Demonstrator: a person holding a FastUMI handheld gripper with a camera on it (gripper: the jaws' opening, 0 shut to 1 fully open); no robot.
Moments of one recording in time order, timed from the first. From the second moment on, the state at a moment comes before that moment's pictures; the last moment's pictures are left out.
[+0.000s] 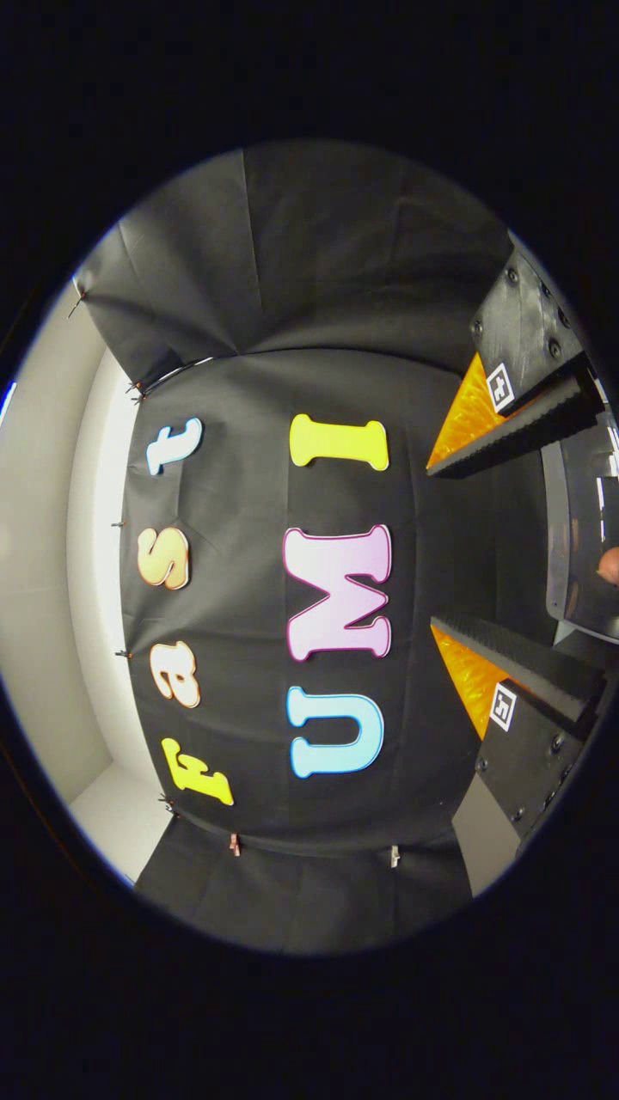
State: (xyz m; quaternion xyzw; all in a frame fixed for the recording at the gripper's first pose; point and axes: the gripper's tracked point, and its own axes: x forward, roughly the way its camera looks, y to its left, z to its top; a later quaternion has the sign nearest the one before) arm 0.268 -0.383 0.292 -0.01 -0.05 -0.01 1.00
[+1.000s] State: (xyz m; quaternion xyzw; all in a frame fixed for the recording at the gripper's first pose) arm 0.258 -0.382 0.293 -0.02 -0.04 -0.01 1.00
